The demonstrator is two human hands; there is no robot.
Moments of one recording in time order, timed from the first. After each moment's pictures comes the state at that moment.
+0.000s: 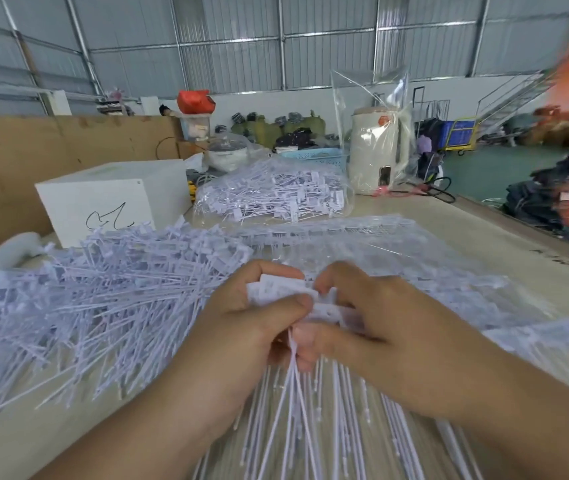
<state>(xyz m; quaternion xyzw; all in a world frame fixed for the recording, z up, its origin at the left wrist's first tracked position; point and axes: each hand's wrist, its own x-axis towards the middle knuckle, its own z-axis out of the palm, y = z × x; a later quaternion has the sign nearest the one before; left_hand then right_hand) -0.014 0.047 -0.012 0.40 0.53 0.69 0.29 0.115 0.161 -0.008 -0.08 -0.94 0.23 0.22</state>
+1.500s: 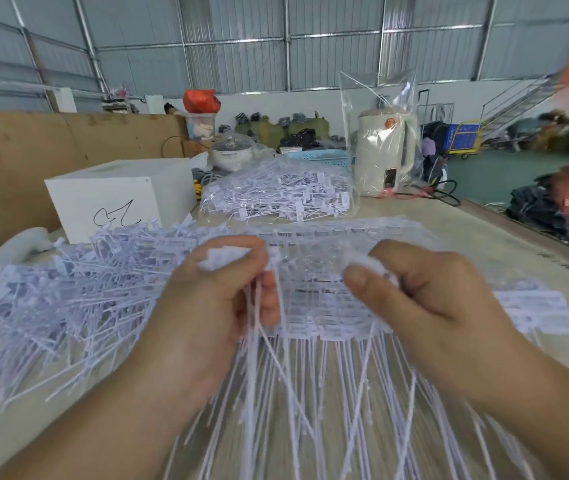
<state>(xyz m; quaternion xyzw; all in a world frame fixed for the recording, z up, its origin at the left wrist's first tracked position) -0.035 0.039 0.000 0.32 0.49 0.77 0.26 0.122 0.160 -0.001 -0.10 -0.87 0.27 0.41</state>
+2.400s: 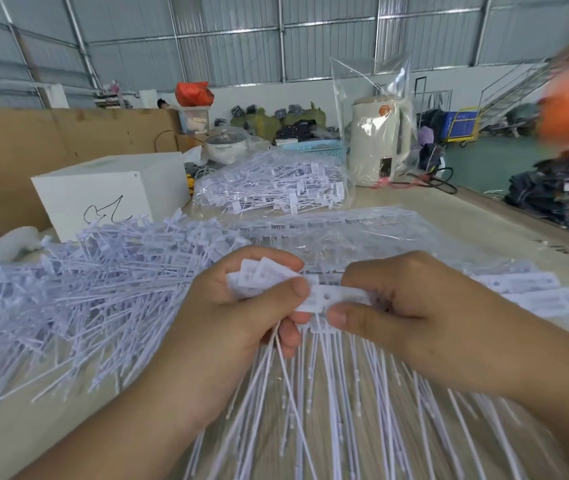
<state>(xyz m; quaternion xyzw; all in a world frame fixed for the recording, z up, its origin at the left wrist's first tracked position) -0.018 0.043 -0.013 0.43 0.50 0.70 0.27 0.129 0.173 0.007 -0.10 -0.95 0.21 0.21</state>
